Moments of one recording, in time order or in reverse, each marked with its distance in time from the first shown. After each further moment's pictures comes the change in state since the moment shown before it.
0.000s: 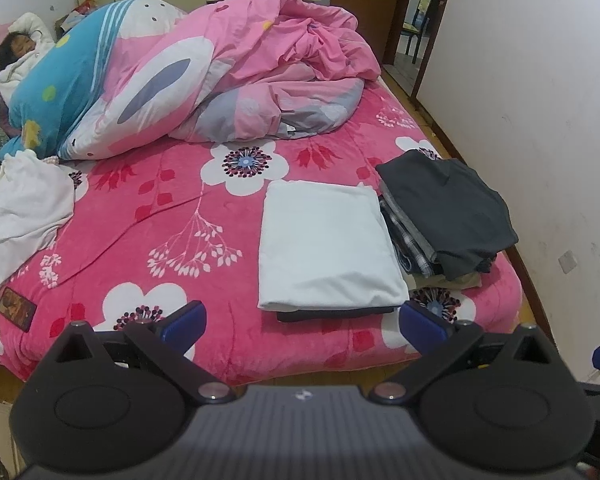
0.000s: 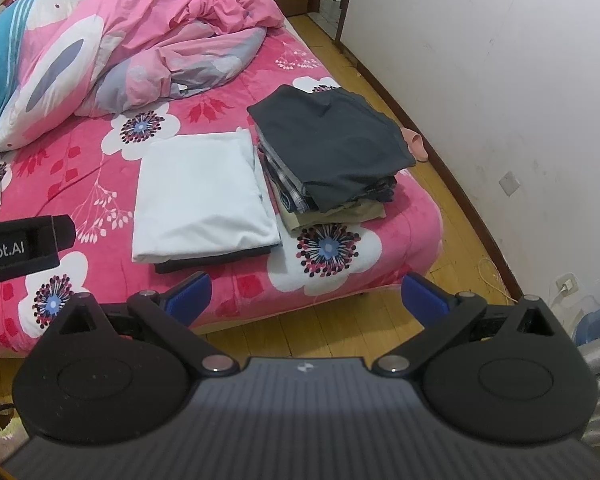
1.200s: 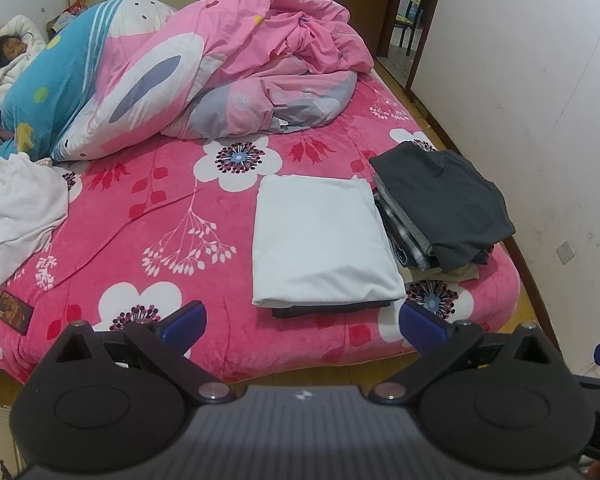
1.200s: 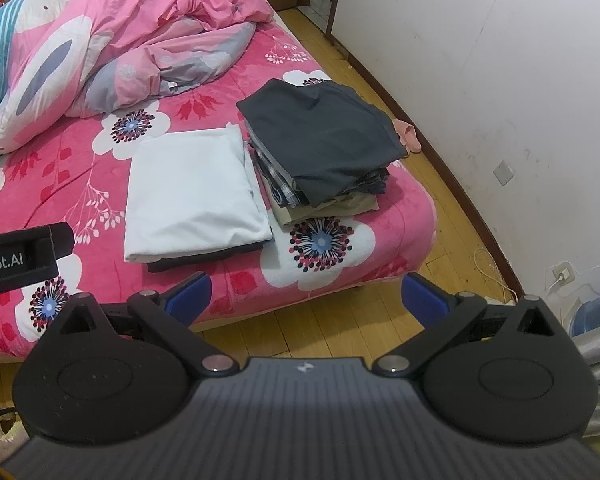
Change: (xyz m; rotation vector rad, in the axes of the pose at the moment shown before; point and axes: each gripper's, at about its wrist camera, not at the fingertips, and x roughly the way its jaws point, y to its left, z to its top) left arm 0.008 -0.010 0.000 0.017 0.018 -0.004; right arm 0.005 -0.007 -0.001 0.023 0.016 -0.015
